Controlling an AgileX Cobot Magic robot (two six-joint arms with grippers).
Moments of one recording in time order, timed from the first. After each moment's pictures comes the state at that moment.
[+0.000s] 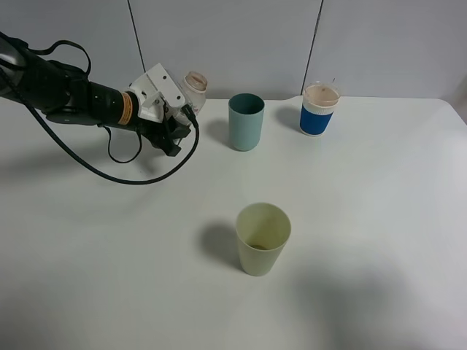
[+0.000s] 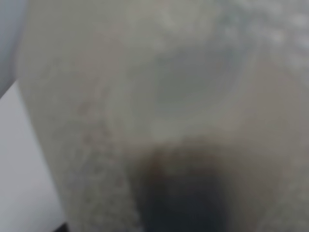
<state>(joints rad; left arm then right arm) -0.28 2.02 -1.05 1.25 -0.41 -0.60 -0.01 0.00 -0.50 0.01 1.07 -0.02</state>
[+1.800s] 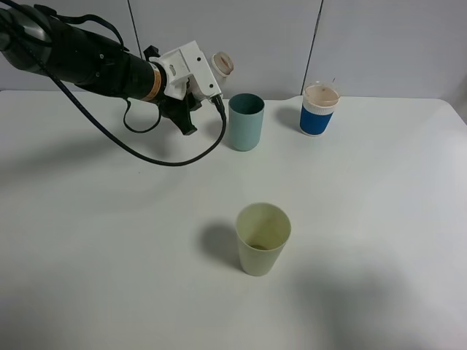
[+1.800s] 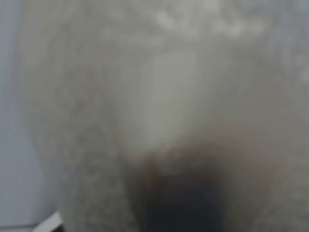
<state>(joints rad) -0.42 2.01 -1.22 1.61 -0.11 -0.84 -0.01 0.00 -0.50 0.01 1.07 -0.02</state>
